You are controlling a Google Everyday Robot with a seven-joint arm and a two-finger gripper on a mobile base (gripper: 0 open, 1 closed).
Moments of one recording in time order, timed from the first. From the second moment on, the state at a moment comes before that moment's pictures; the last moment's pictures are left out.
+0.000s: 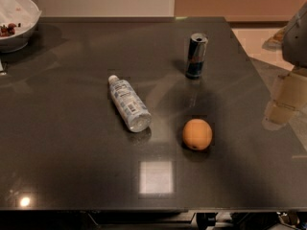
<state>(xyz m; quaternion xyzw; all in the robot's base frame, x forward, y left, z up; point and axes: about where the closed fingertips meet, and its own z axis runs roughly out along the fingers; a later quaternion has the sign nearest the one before) 0.438 -0.217 0.976 -0.60 0.78 -0.03 0.16</state>
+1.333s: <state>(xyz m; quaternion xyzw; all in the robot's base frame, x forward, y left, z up) 0.462 -0.119 0.956 -0.63 0.76 0.03 0.15</state>
